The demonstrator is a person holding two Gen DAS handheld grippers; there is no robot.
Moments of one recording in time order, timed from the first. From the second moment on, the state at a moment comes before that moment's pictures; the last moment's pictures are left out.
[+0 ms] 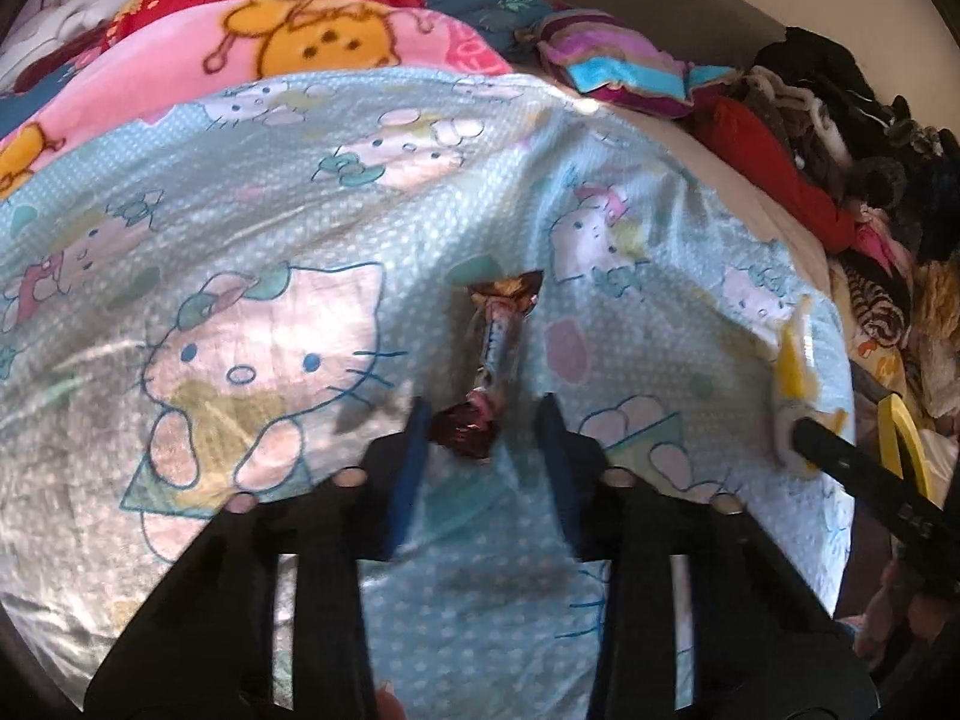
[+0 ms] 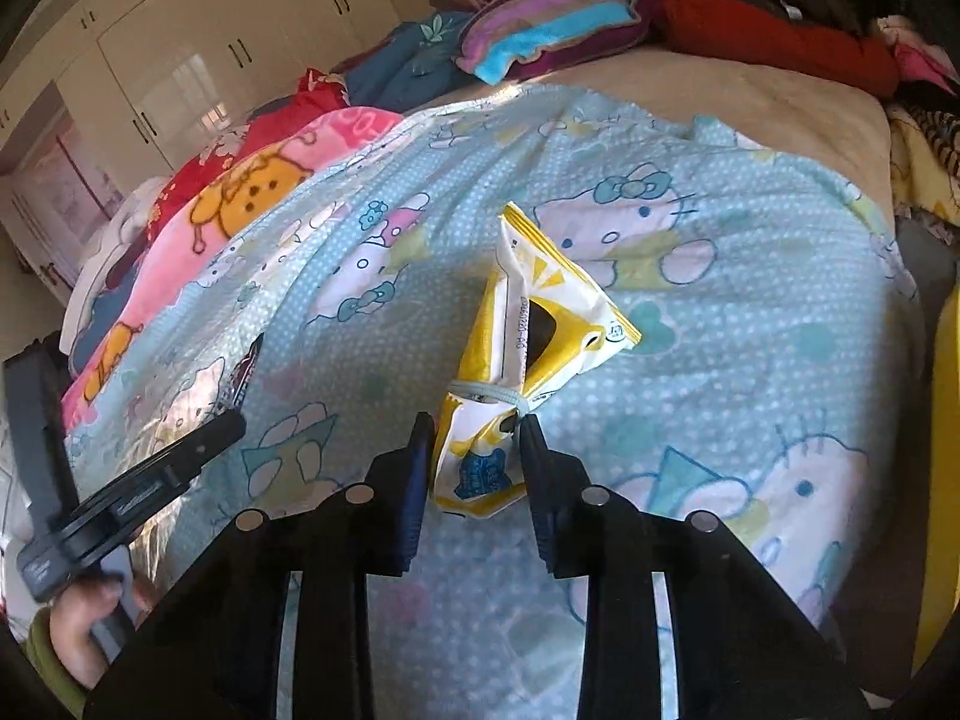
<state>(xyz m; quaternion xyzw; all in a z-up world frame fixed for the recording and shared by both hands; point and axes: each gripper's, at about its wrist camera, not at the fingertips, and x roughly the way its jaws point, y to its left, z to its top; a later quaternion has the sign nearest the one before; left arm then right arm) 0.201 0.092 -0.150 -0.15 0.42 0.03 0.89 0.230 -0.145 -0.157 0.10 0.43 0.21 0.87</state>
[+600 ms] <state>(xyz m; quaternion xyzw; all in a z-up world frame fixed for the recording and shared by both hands) 0.197 0.029 -0.093 -0.13 0.37 -0.05 0.92 0.182 -0.214 -0.113 0.10 0.36 0.19 0.91</state>
